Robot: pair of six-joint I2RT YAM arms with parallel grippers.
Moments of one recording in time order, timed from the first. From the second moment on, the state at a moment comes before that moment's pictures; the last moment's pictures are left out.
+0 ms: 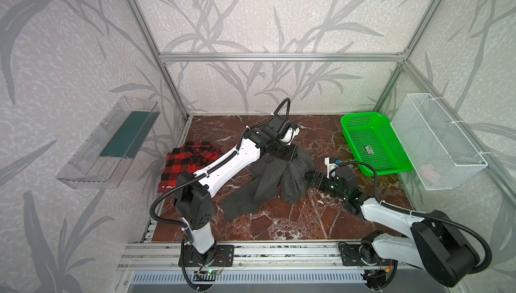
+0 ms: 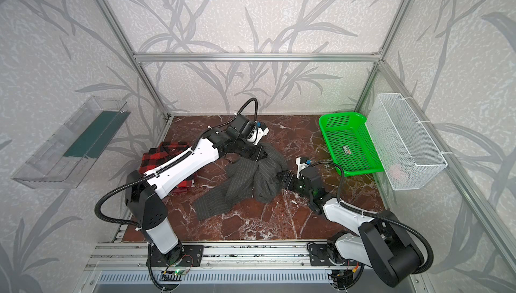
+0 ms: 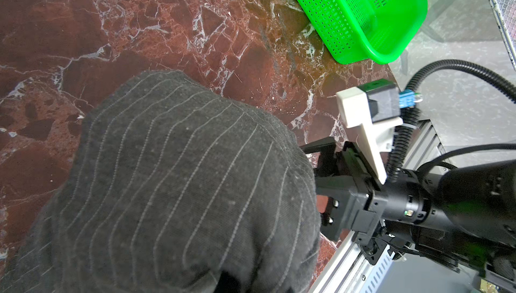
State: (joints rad) left arm -0.70 1.75 1.65 -0.81 0.30 -0.29; right arm 0.47 1.26 0.34 0.45 -0.27 0.83
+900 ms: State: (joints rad) left arm -0.70 1.09 0.98 -0.90 0.14 -0.31; right arm 0.38 0.93 0.58 -0.06 -0.16 0.59
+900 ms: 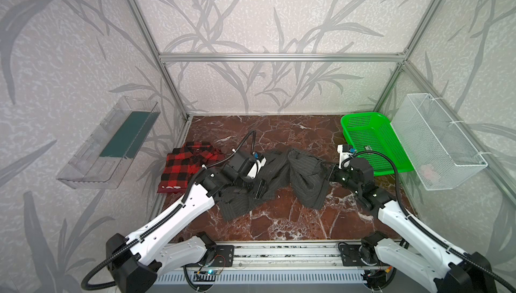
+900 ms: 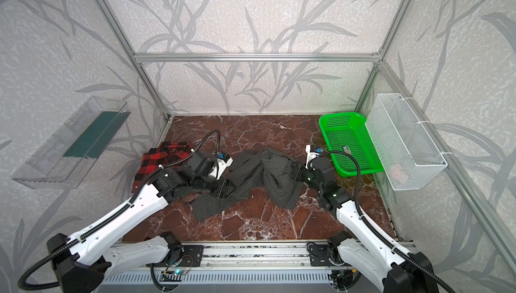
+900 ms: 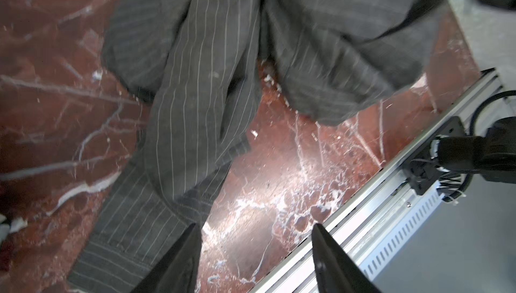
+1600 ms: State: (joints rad) left arm -0.74 1.29 0.86 -0.96 -0.17 -0.63; right arm 0.20 0.90 0.67 -0.25 -0.32 0.51
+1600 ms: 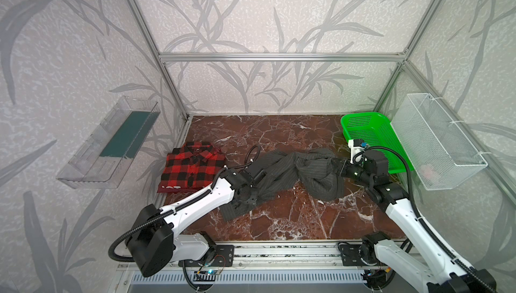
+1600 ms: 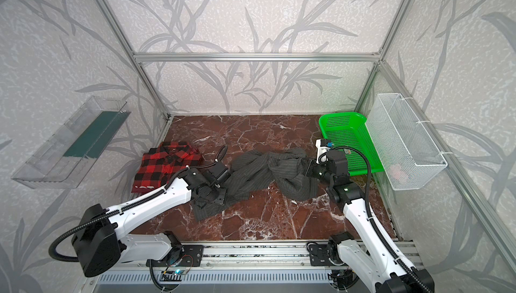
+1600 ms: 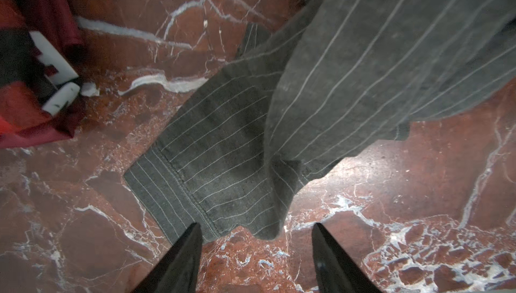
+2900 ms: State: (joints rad) left arm -0.44 1.26 1.80 -1.19 -0.32 -0.43; right arm 0.14 0.81 0.98 -0.40 -0.39 0.49
